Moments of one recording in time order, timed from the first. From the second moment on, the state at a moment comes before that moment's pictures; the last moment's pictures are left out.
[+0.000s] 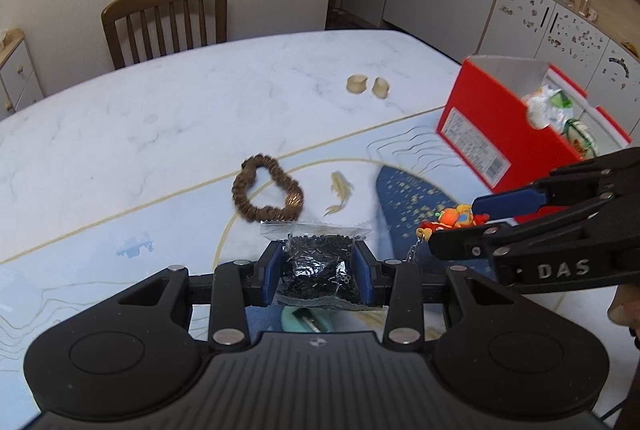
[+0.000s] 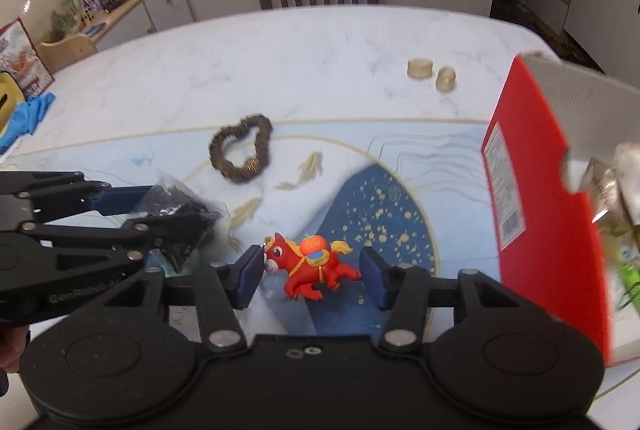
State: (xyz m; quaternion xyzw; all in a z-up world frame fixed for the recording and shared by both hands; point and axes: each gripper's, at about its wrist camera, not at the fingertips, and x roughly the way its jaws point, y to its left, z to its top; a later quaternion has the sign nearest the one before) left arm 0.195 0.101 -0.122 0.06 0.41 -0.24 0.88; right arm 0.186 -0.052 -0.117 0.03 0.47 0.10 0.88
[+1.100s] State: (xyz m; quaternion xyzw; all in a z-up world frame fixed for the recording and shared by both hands) left arm 0.158 -0.098 -0.025 0.10 0.37 -0.28 0.88; right arm 0.153 -0.264 -0.022 0.00 0.40 0.12 0.91
